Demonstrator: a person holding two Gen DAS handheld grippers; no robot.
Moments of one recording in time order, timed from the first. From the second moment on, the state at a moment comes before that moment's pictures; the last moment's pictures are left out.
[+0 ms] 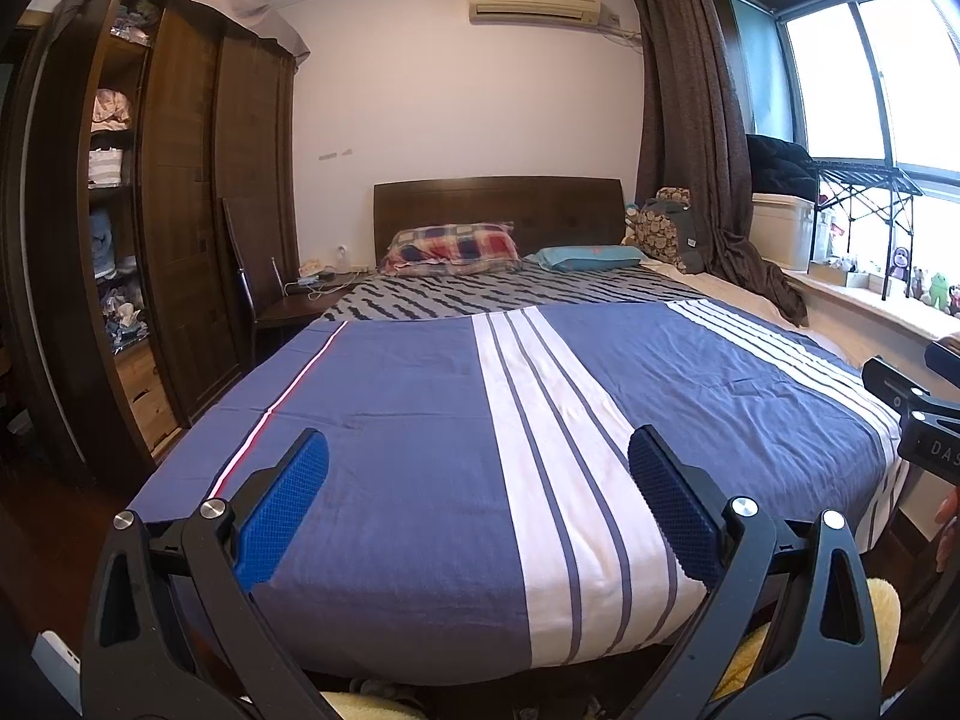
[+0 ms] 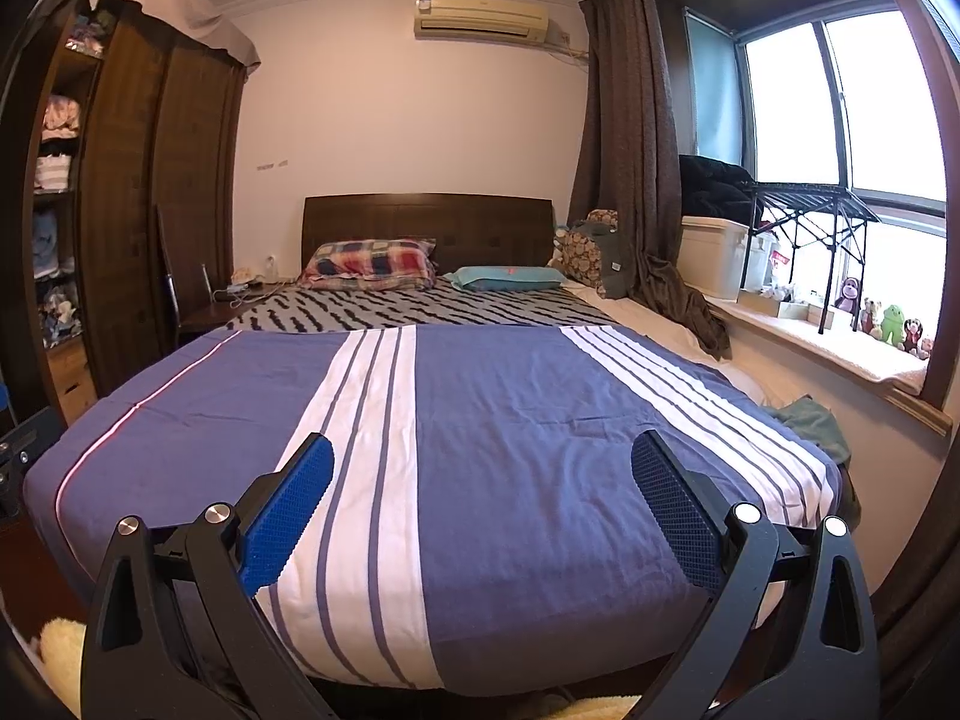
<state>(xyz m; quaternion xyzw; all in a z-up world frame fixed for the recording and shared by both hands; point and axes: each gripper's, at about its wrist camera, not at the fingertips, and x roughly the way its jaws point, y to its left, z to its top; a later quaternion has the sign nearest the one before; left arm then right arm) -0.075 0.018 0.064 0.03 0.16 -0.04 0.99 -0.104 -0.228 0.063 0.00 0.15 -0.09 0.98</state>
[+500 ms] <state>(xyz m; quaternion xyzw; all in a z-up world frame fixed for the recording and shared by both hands) -0.077 0.019 0.063 0.02 0.16 -0.04 0.99 -0.103 -0.226 0.062 0.00 0.15 -0.09 0.98</state>
